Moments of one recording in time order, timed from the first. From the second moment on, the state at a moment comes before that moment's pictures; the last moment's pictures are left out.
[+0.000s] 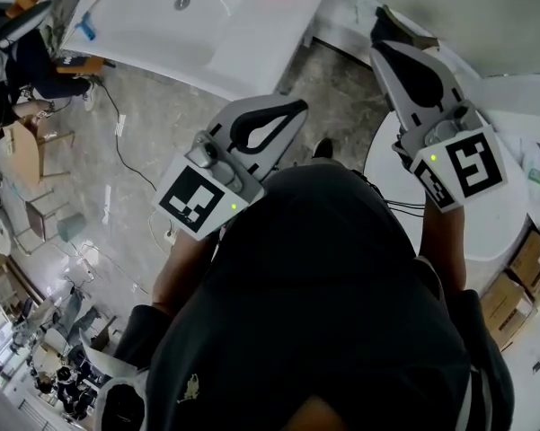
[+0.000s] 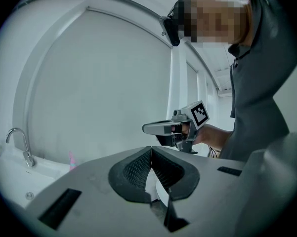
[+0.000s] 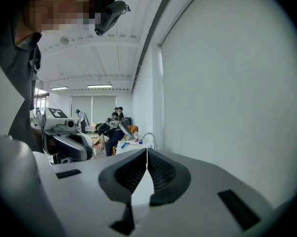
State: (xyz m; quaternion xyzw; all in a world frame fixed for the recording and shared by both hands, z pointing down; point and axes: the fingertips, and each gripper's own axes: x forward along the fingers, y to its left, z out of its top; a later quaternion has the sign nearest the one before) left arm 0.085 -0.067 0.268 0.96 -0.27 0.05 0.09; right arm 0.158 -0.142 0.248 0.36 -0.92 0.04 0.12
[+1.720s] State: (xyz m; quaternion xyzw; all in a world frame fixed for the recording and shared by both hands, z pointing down) left arm -0.046 -0.095 0.272 0.98 -0.19 0.02 0.08; right arm 0.040 -0.145 0.238 0.44 -0.89 0.02 0.15
